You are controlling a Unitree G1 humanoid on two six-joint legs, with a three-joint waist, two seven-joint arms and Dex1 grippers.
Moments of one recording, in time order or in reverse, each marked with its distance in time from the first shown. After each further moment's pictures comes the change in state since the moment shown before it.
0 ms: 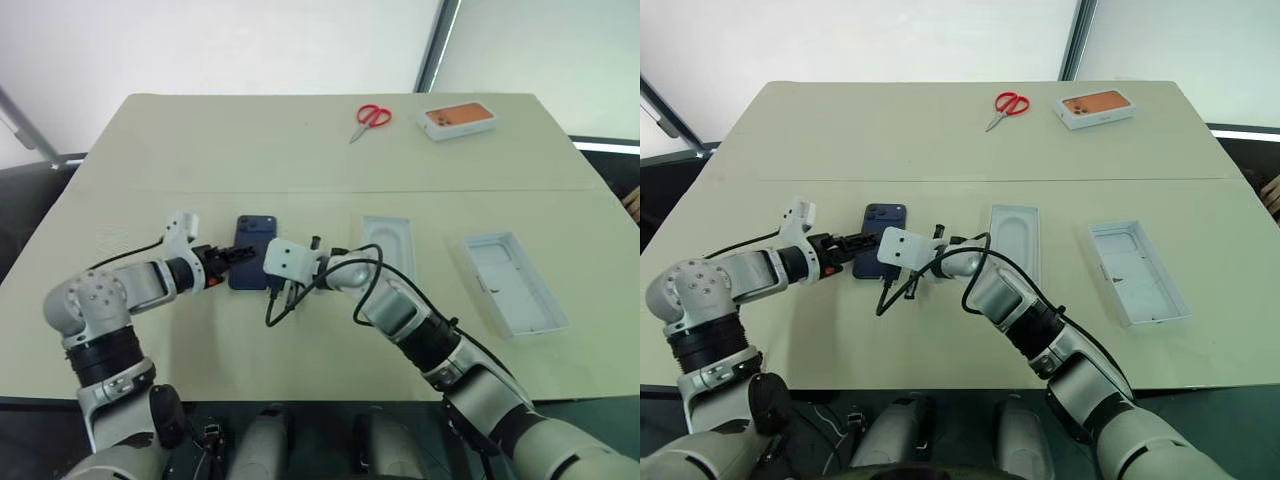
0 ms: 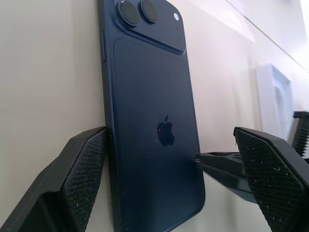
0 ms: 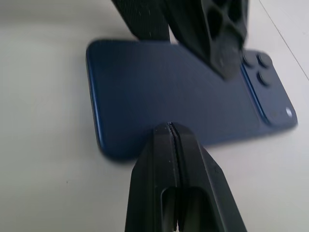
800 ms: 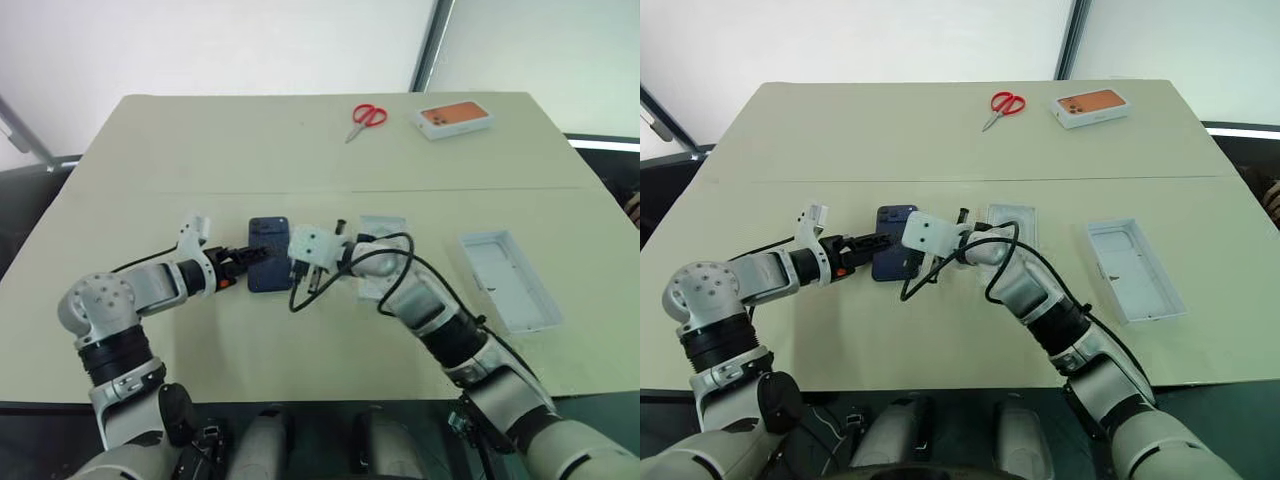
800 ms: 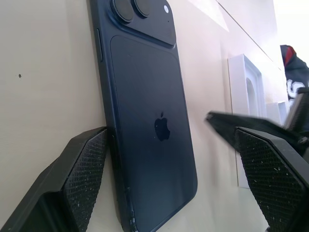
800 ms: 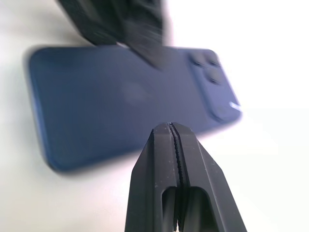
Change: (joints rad) left arm -0.009 -0.013 0.037 0.036 -0.084 0.024 0.070; right arm 0.016 -0.124 -0.074 -0.119 -0.056 0.039 0.034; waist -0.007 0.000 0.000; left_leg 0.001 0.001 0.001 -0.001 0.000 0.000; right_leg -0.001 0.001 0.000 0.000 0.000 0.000
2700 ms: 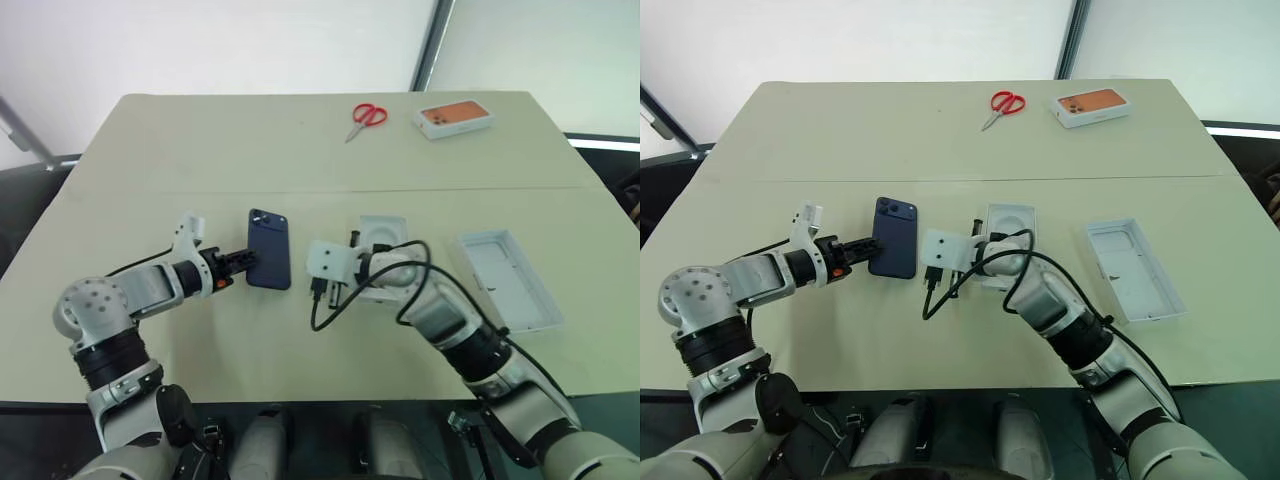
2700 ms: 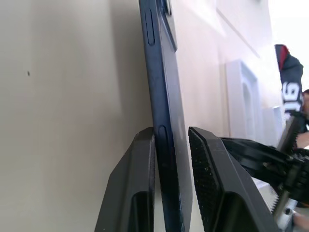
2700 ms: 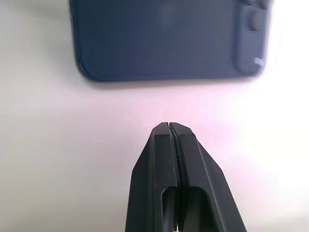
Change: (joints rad) left arm 0.004 -0.001 0.058 -0.004 -0.085 0.003 0.052; right arm 0.092 -0.116 -0.057 -0.217 -0.008 0.088 0.153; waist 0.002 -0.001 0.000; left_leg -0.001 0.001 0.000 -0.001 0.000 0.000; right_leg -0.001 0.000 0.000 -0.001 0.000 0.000
